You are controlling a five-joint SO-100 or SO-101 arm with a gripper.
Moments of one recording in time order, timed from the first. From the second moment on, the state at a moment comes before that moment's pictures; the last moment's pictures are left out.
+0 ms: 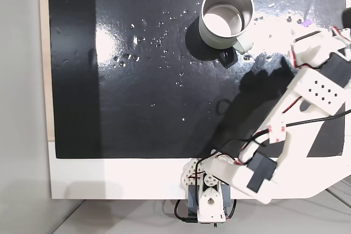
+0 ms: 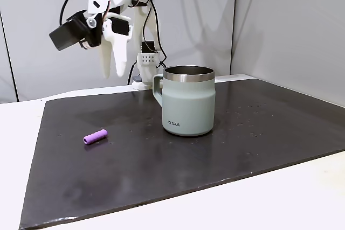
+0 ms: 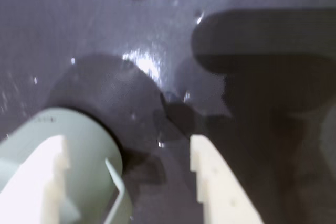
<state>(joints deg) 30.6 77.3 62.8 80.6 -52.4</state>
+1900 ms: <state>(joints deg) 30.5 36.7 32.5 64.6 -61.3</state>
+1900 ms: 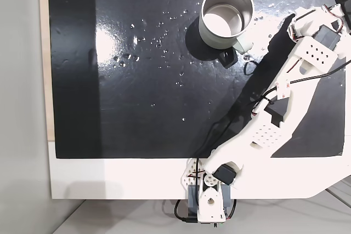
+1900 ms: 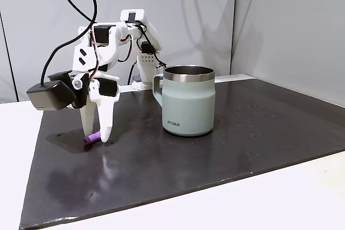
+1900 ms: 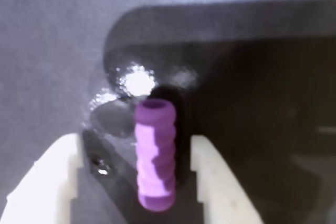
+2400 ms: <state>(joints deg) 30.8 35.5 32.5 63.2 -61.8</state>
